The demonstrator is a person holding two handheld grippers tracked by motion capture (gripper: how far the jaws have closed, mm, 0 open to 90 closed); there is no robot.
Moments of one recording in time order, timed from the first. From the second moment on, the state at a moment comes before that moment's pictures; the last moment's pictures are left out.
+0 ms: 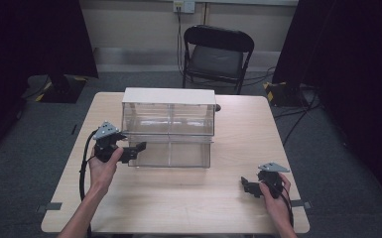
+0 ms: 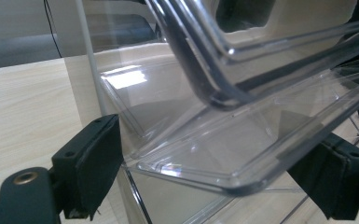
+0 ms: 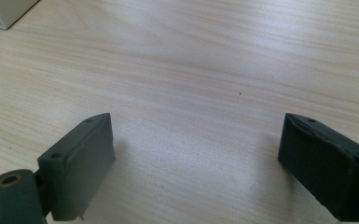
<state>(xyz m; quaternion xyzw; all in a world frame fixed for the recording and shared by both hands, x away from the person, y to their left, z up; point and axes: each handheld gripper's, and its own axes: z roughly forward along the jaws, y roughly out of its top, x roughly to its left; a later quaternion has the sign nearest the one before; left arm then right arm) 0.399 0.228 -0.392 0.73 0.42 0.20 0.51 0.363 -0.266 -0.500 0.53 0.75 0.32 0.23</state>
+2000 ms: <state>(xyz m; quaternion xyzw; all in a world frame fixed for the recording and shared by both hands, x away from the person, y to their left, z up) 0.402 0.228 -0.390 0.73 0.42 0.19 0.51 0.364 -0.266 -0.500 0.52 0.75 0.32 0.23</state>
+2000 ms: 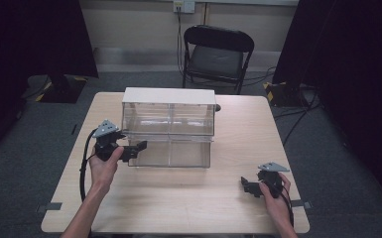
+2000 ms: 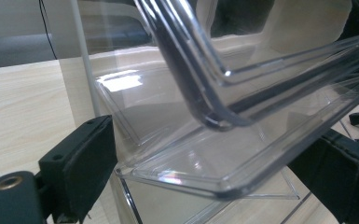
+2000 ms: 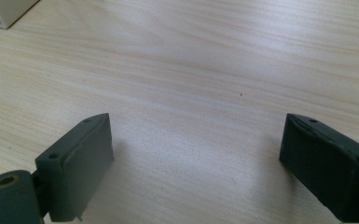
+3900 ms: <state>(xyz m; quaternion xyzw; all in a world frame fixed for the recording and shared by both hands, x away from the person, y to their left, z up) 0.403 0.228 -0.389 0.73 0.42 0.18 0.51 0.364 -0.266 -0.500 0.52 0.75 0.32 0.23</state>
